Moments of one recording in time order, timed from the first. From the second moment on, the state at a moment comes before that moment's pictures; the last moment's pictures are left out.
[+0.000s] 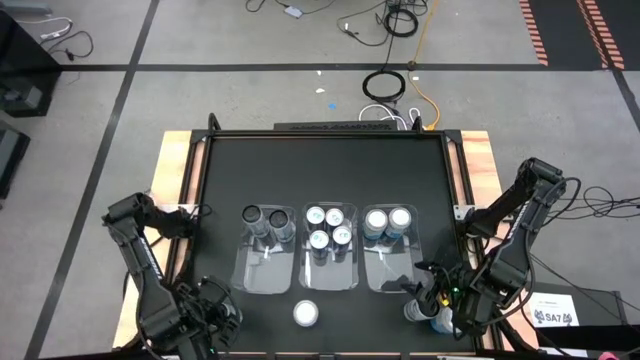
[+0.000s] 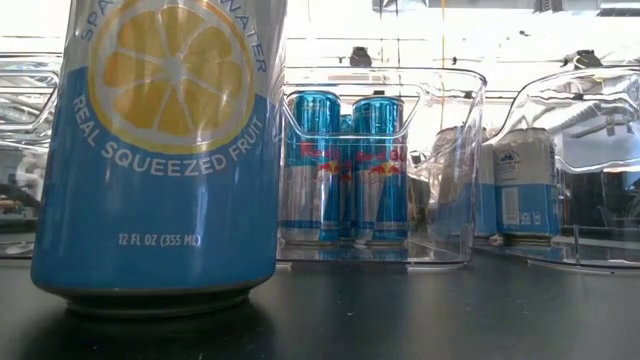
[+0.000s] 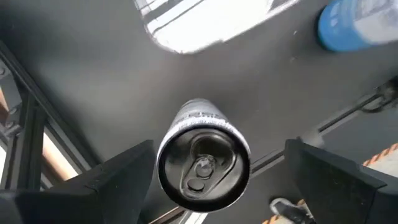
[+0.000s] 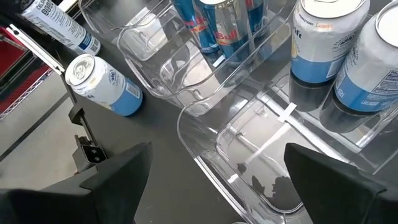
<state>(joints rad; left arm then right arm) -1.00 1.77 1.68 -1.48 -0.16 -2.03 0.99 1.38 1.21 -1.10 0.71 1.74</state>
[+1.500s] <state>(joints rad) -1.02 1.87 1.71 -1.48 0.00 -2.06 0.99 1.38 1.21 -0.95 0.71 1.66</state>
